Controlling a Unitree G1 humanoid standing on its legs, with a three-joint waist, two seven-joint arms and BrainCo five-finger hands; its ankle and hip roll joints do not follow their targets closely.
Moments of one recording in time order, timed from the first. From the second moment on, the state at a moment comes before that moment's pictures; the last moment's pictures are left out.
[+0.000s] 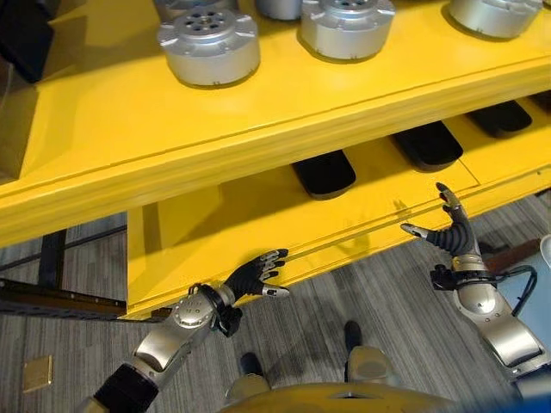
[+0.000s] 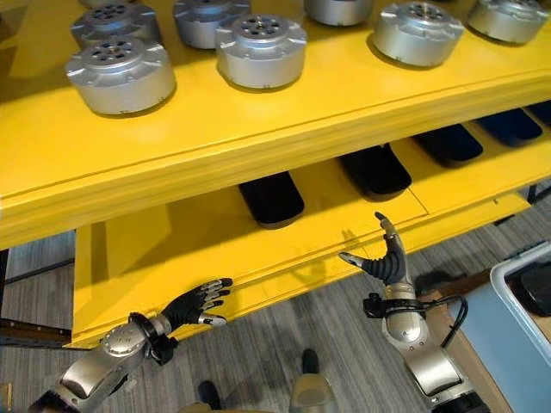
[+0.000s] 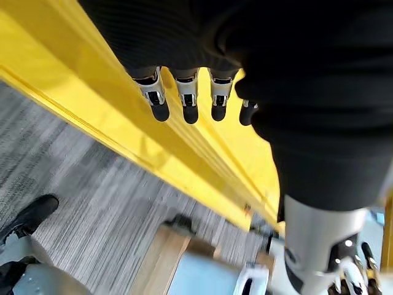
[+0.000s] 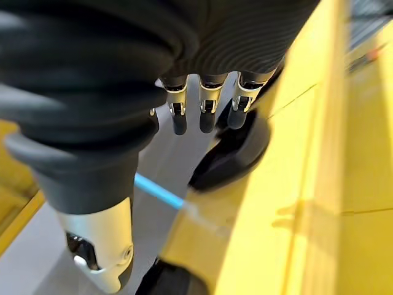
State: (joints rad) left arm 0.00 0.64 -0.49 -0.07 -0.44 0.15 -0.24; right arm 0.11 -0.66 0.20 -0.14 0.13 0.01 -0.49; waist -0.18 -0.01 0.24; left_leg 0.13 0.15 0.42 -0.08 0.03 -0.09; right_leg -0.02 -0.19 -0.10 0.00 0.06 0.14
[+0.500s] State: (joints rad) left arm 0.08 0.67 -0.49 -0.03 -0.40 0.18 -0.28; right arm 0.15 -0.59 0.14 -0.13 0.20 -0.02 -0.51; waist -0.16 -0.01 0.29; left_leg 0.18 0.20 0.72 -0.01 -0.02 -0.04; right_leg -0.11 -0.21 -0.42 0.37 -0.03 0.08
